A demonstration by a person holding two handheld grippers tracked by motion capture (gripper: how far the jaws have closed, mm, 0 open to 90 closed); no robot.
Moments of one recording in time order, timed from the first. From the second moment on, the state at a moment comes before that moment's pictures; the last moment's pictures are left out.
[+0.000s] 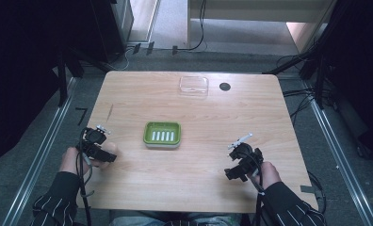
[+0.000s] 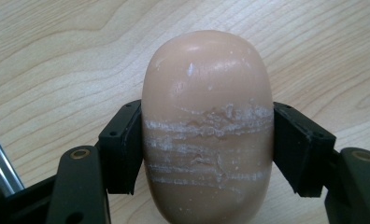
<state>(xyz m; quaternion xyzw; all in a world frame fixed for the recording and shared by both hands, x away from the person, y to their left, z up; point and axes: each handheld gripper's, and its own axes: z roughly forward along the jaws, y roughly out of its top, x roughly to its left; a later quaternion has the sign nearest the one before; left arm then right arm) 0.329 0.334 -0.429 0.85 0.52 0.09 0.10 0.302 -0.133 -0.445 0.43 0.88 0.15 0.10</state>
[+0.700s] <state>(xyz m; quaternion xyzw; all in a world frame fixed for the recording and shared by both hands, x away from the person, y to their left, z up) 0.340 0.314 -0.416 0.86 0.48 0.09 0.12 0.302 -0.132 -0.447 0.44 0.88 0.15 0.10</state>
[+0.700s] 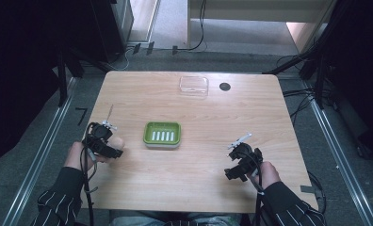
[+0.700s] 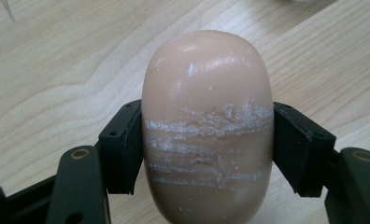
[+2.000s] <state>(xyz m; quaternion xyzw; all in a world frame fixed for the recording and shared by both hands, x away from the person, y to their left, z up) 0.367 0.284 -0.403 0.89 0.42 0.11 0.14 0.304 -0.132 -0.449 0.43 0.88 0.14 0.10</state>
